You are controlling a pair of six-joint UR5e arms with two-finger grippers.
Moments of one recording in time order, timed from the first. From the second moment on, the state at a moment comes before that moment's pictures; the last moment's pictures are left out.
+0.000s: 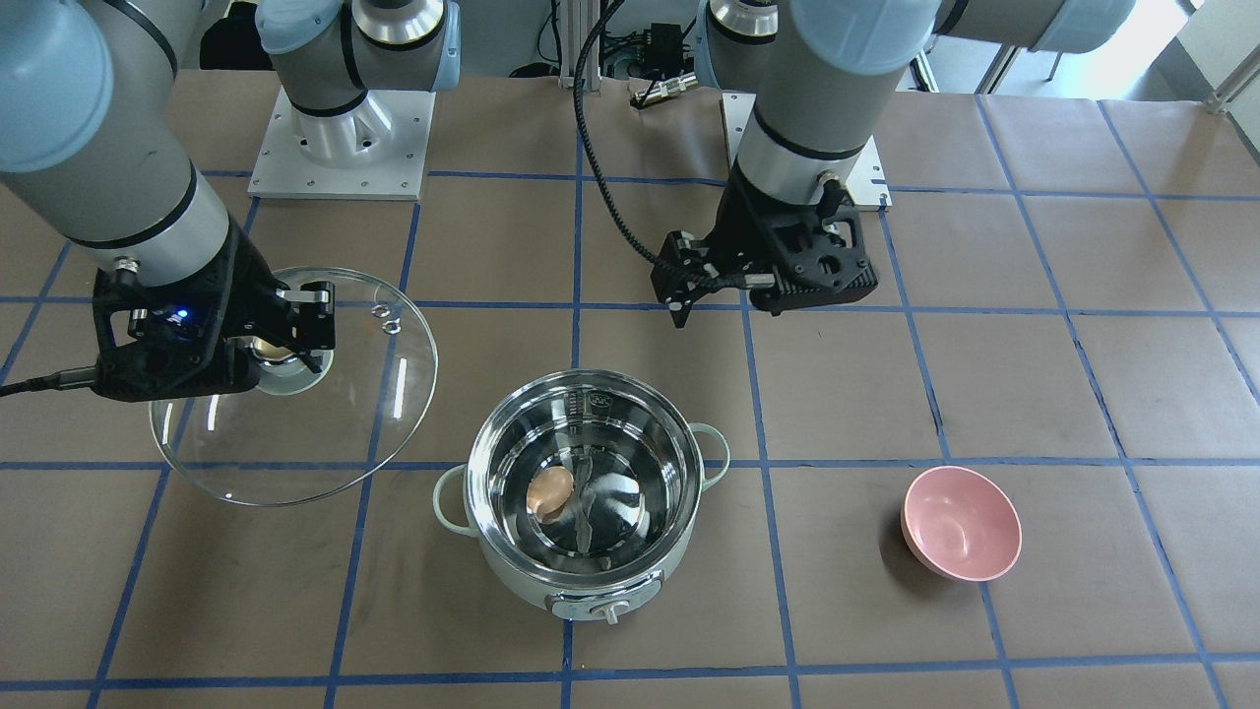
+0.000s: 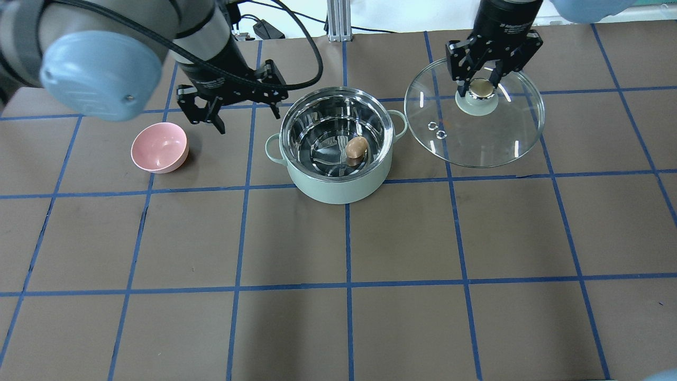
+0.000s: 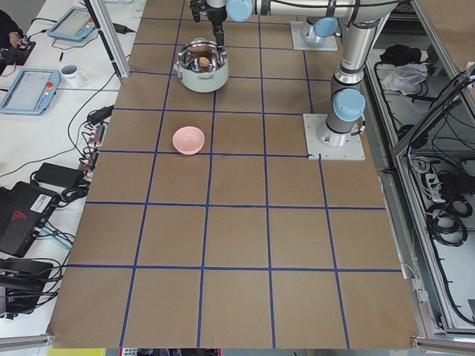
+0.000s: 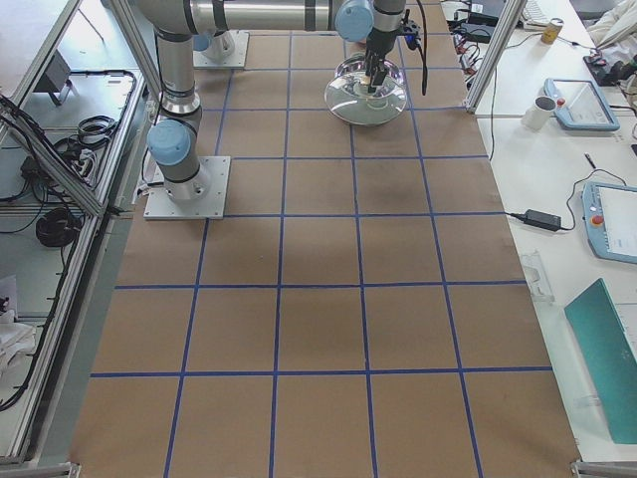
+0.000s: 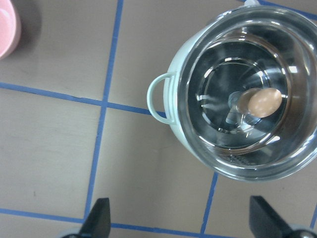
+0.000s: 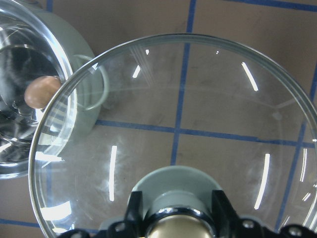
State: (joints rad) left arm -1.72 -1.68 -1.53 -1.46 1.50 -0.36; right arm 1.59 -1.33 1.34 -1.52 -1.57 -0.10
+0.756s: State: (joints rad) left arm -1.63 -1.62 -1.51 -1.57 1.50 -0.09; right arm 1.82 -1.16 1.28 -1.71 -1.50 0.21
